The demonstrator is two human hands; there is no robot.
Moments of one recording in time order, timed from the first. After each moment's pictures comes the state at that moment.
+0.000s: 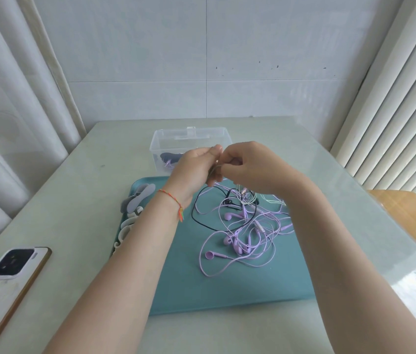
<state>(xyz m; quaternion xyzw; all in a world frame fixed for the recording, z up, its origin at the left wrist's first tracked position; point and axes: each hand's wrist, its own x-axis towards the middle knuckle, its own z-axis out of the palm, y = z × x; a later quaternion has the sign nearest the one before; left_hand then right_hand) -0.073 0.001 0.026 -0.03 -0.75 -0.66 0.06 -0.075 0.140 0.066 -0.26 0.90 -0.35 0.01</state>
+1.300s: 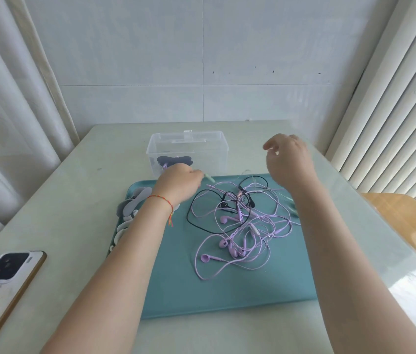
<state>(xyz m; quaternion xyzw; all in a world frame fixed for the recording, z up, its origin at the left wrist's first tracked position) -0.082 -0.022 0.013 0.09 -0.93 -0.36 0.04 -0.124 0.188 0.040 -0.03 0.95 -0.27 -0.19</state>
